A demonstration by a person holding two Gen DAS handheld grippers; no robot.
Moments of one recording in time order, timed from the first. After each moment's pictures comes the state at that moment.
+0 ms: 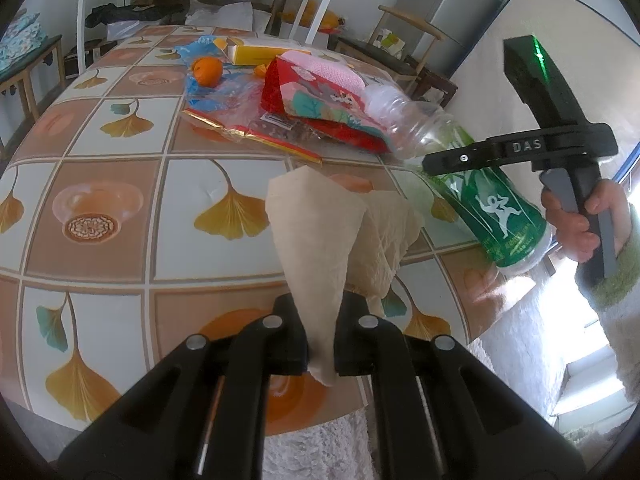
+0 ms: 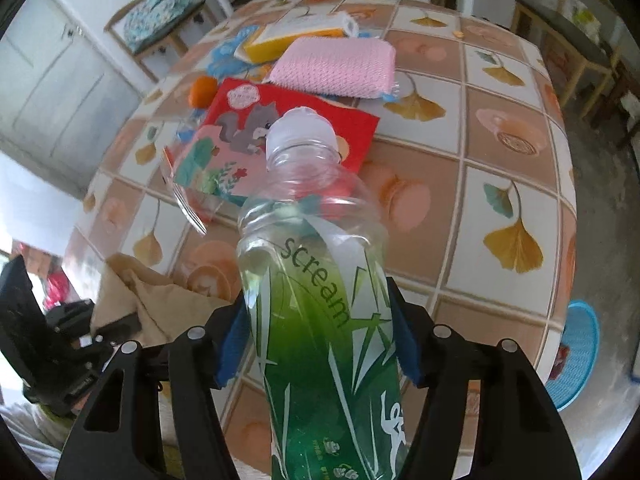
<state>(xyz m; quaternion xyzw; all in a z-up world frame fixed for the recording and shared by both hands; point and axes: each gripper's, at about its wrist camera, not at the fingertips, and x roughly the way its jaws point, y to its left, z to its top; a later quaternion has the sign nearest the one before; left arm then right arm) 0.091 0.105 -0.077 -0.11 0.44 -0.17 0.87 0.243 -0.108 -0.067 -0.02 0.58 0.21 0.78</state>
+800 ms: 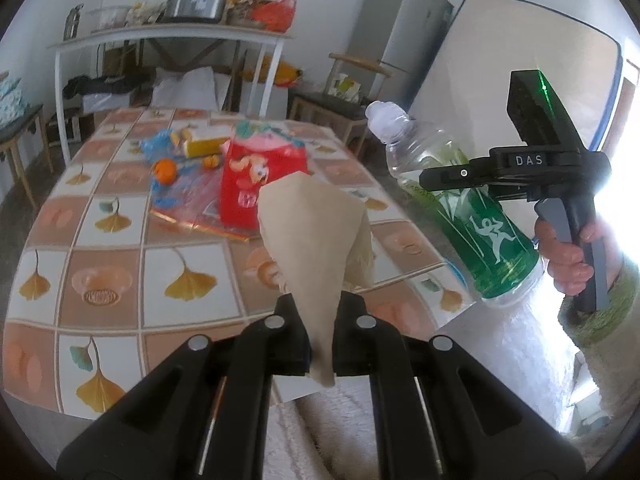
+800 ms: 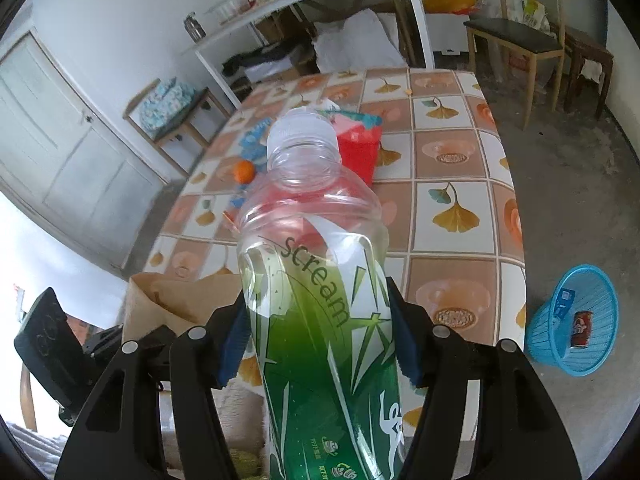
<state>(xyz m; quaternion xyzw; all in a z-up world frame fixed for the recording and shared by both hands) 0.048 0.075 0.006 -0.07 0.34 -0.22 0.91 0.158 -0.168 0.019 0.11 0.49 0.21 0.84</state>
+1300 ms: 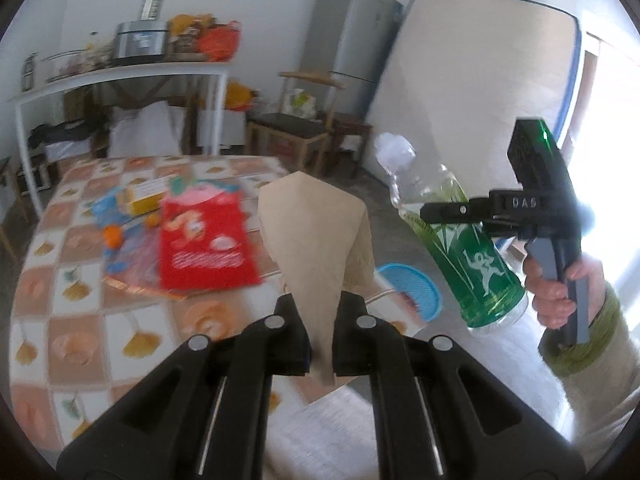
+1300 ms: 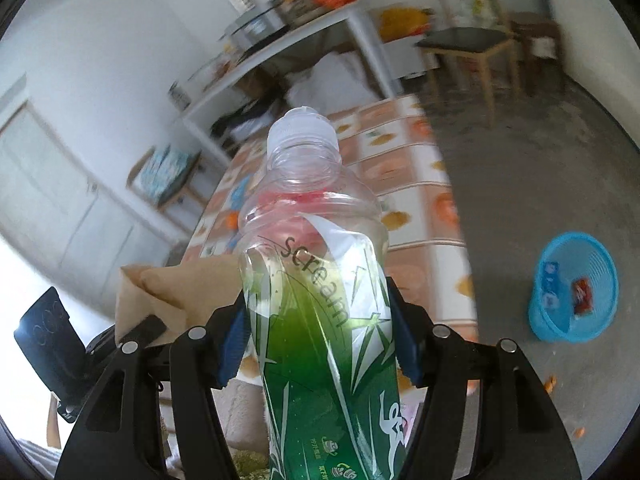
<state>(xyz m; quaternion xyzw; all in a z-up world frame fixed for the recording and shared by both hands) 0.057 0.005 0.060 -0.03 0.30 -0.29 0.91 0.099 -0.271 0.035 0.21 0.42 0.16 0.87</state>
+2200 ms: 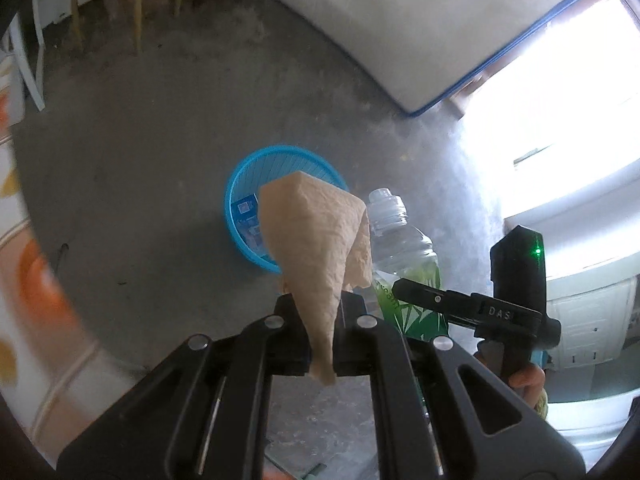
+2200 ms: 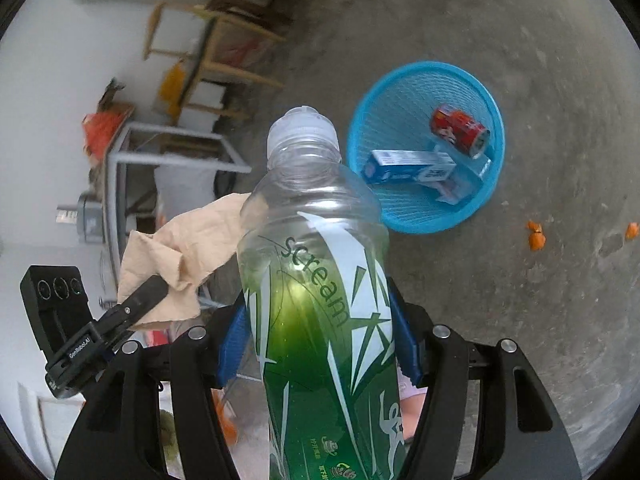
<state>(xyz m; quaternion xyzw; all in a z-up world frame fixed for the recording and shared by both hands) 0.265 -0.382 -0.089 0.06 0.60 -0.43 0.67 0.065 -0.552 -0.220 0.57 0.42 -0.06 0.70</state>
